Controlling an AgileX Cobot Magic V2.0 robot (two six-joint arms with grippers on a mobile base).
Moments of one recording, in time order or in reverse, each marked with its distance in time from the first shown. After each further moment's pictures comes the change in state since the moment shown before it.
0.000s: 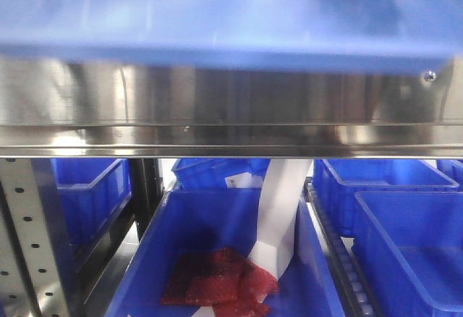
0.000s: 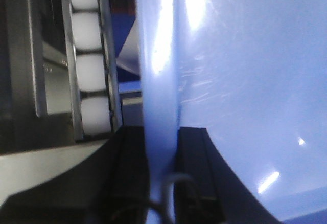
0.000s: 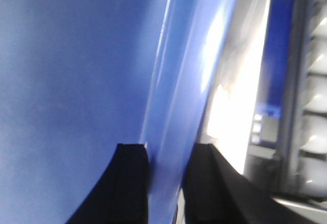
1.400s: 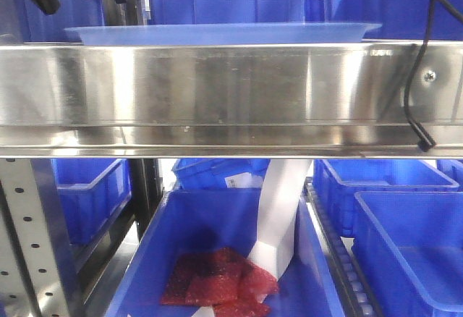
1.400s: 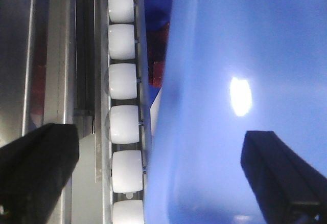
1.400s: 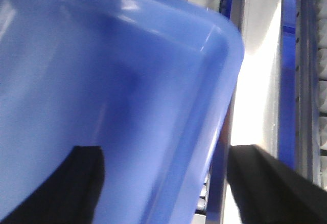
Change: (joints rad) left arm 0.124 0.410 -0.332 0.016 -0.143 0.075; right arm -0.071 0.373 -0.299 -0.048 -0.176 -0.025
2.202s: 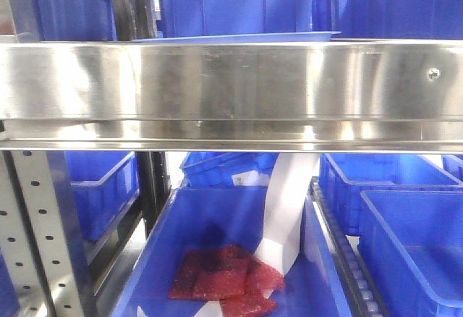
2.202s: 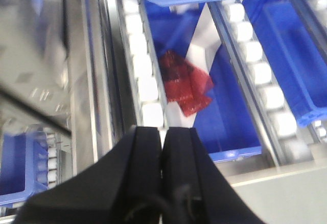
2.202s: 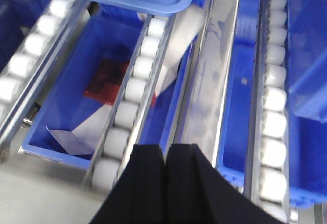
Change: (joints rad) left arm 0.000 -0.594 0.474 -0.006 -0.140 0.148; right arm 0.001 -0.584 0.473 -0.003 -0.089 -0.046
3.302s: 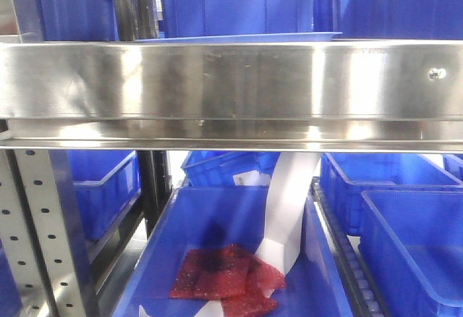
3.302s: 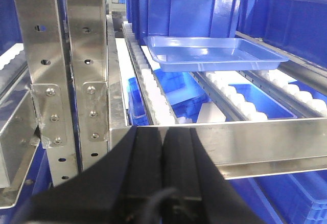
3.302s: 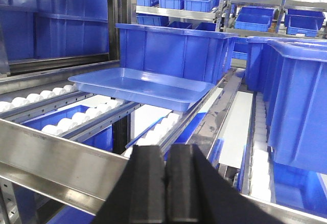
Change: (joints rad) left arm 0.000 -0.972 0.898 0.000 -0.522 0.001; right arm 0.000 -0.968 0.936 -0.086 -0.709 -0.005
